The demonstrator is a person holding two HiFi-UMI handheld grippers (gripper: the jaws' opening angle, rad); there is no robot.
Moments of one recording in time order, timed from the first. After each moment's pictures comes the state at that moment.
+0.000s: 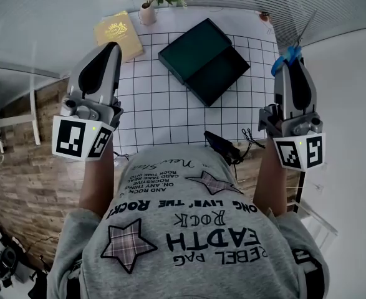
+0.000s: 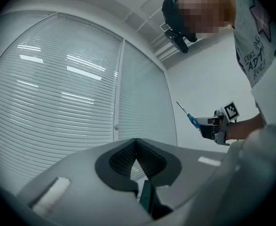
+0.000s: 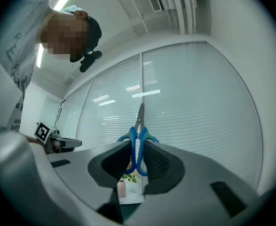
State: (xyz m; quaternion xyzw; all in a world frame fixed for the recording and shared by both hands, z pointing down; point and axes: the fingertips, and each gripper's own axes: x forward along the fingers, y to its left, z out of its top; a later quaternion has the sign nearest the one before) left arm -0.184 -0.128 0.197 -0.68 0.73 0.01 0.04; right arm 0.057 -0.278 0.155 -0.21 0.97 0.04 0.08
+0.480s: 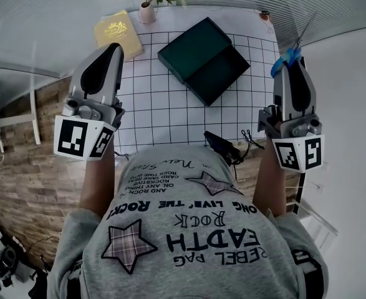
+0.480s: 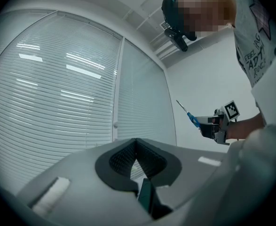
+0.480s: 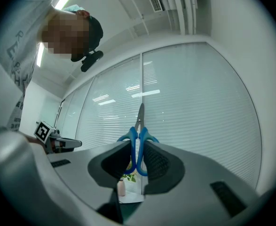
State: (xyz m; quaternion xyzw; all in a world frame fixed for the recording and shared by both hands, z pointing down) left arm -0.178 -0.130 0.203 -0.69 0.73 0.01 0.03; right arm 0.062 -0.276 0.159 -0.21 0.97 0.04 0.08
